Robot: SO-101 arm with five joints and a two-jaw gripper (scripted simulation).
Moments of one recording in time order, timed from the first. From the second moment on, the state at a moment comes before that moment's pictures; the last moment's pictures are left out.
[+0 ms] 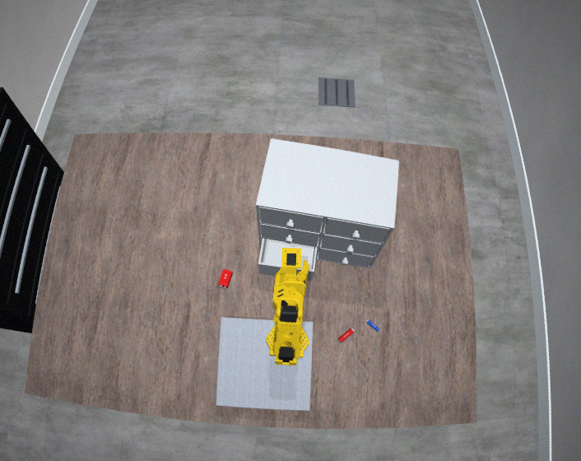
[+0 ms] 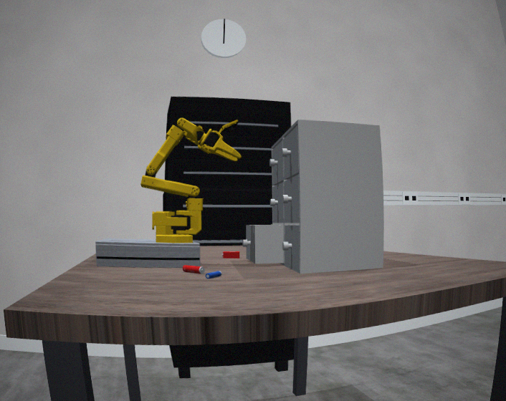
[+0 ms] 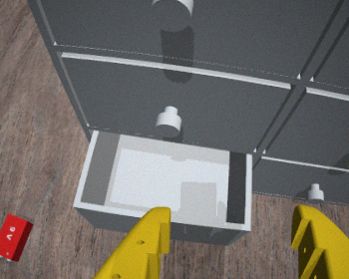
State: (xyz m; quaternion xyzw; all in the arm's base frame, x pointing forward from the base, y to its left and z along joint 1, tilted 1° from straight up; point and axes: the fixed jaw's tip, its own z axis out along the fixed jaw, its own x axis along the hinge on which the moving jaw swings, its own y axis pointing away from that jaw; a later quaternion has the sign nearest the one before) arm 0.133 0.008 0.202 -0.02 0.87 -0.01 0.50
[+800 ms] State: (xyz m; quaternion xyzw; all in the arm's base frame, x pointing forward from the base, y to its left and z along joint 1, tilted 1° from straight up) arm 0.118 -0.013 0.217 0.06 0.86 -0.05 0.51
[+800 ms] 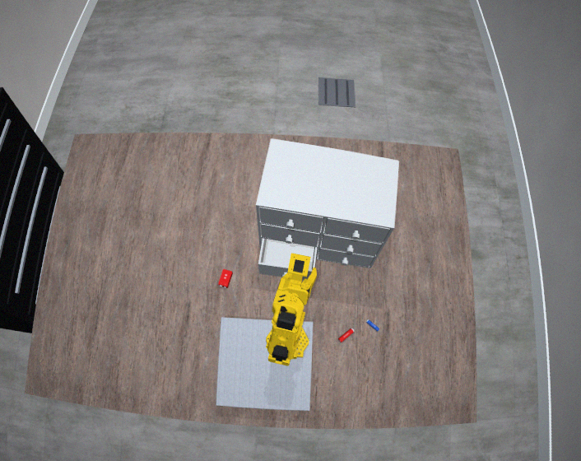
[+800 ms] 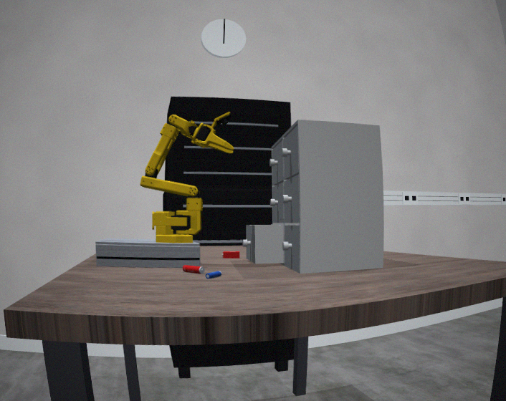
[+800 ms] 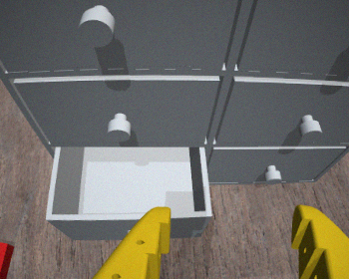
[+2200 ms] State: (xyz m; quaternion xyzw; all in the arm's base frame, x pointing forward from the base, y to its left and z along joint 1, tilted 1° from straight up) arm 0.026 -0.115 0.217 0.55 0.66 -0.34 0.38
